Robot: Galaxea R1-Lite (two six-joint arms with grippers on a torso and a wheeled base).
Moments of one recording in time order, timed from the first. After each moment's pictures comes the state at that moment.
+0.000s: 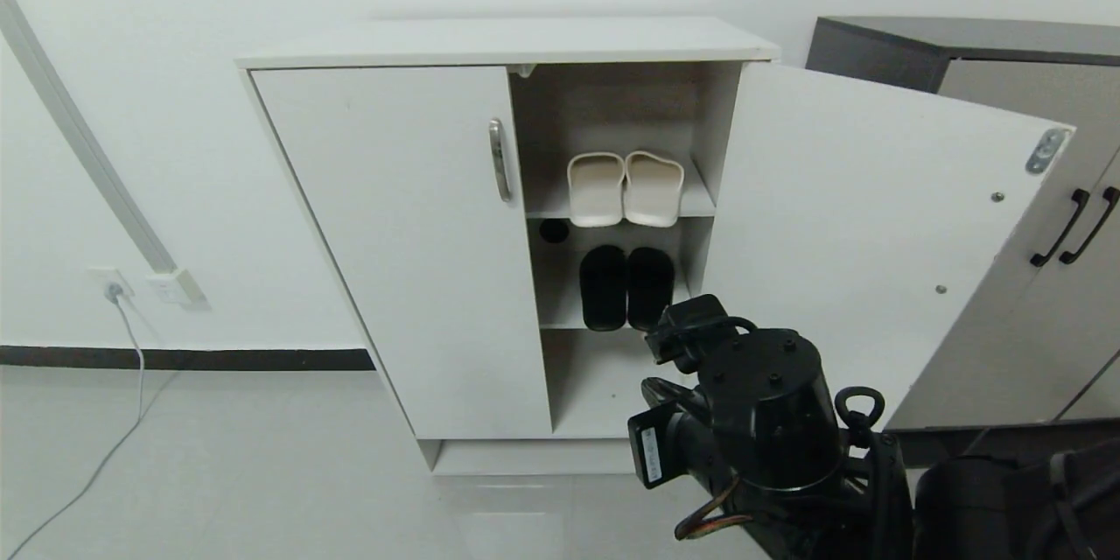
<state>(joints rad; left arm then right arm) 0.00 0.00 0.00 0.00 0.02 -0.02 1.02 1.83 -0.83 -0.63 -0.56 0.20</state>
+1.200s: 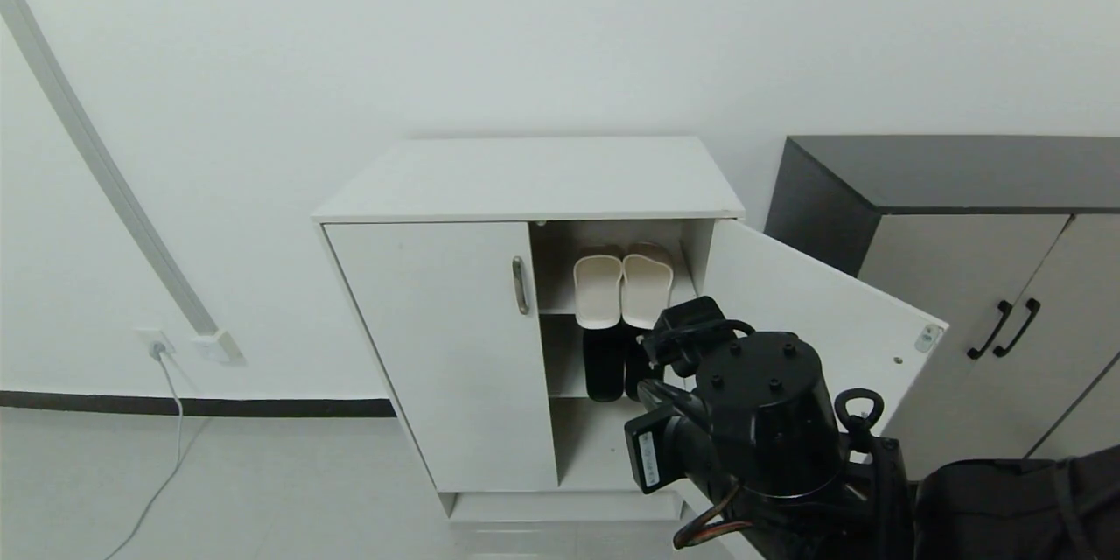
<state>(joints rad) 0.00 0.00 0.00 0.00 0.02 -0.02 1.01 1.83 -0.83 -0.63 -0.56 0.20</state>
